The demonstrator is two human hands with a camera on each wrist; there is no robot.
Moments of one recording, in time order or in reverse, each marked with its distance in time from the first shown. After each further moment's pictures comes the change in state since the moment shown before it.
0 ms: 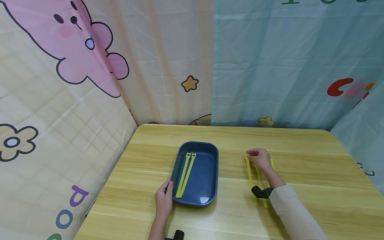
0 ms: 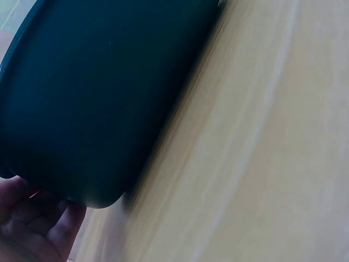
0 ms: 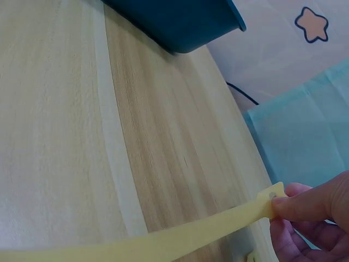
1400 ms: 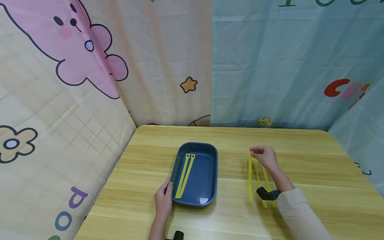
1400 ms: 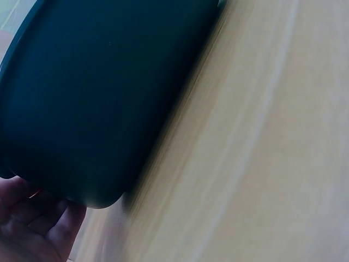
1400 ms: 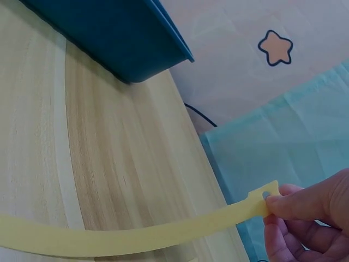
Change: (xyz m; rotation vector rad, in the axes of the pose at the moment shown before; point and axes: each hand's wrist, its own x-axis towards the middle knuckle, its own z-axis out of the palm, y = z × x) left_hand 0.008 -0.030 0.004 0.019 0.029 0.016; right_hand -0.015 -0.021 -0.028 0.007 -0.008 -0.039
